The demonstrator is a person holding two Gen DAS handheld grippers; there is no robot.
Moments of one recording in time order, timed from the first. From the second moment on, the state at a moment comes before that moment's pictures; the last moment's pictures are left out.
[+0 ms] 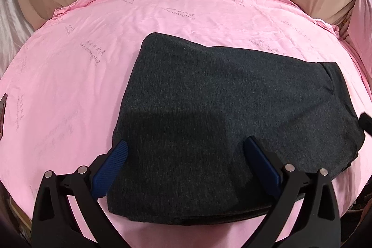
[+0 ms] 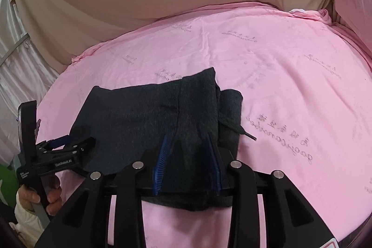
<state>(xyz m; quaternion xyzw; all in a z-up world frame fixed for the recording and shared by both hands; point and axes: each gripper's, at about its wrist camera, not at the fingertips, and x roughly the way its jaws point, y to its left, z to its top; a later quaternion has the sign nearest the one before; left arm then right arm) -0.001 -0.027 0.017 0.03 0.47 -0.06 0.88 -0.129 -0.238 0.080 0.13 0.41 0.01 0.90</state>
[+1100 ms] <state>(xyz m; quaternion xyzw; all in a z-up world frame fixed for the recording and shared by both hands) -0.041 0.042 0.071 -0.05 0.42 -0.04 0.91 -0.113 -0.150 0.202 0.12 0.29 0.21 0.93</state>
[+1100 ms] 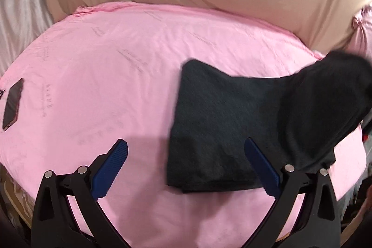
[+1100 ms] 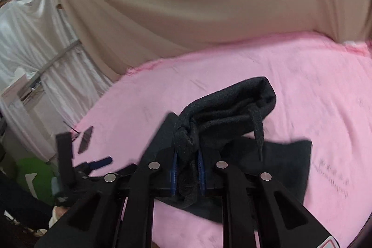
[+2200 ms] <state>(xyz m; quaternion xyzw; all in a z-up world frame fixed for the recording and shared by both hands) -0.026 -0.016 0.020 0.01 0.48 -0.06 0.87 -0.129 -0.221 0.134 0.15 0.34 0.09 0.93</state>
